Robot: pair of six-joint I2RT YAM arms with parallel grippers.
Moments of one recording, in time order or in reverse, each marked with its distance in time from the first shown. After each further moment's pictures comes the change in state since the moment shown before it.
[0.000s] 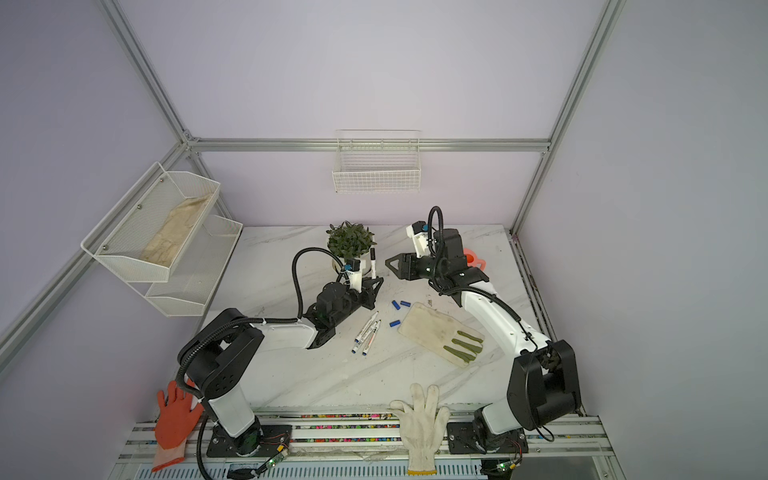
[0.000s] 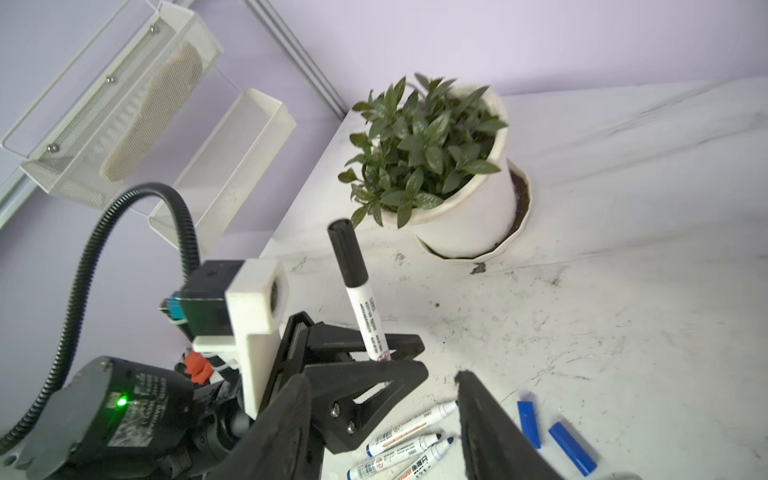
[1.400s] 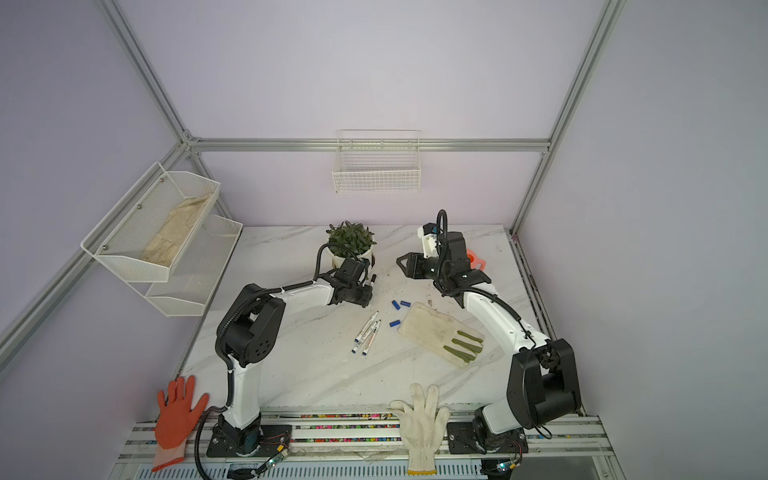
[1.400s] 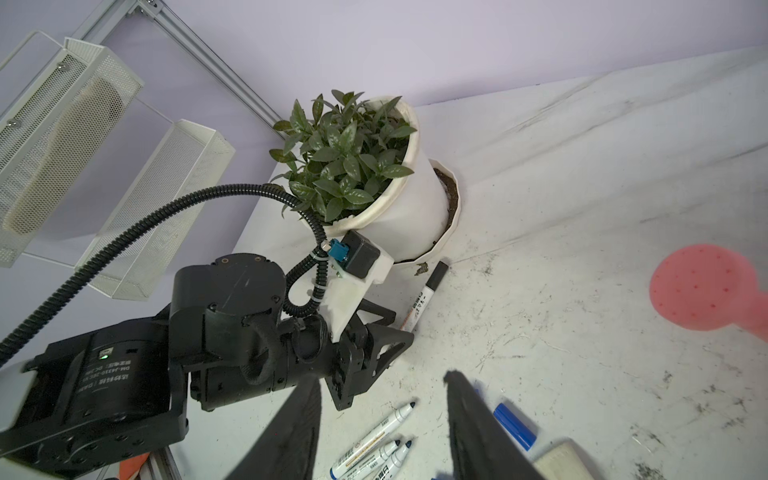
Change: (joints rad) left arm 0.114 0.294 0.556 -1.039 -0.007 0.120; right arm -0.023 0.024 -0.041 0.010 0.111 0.037
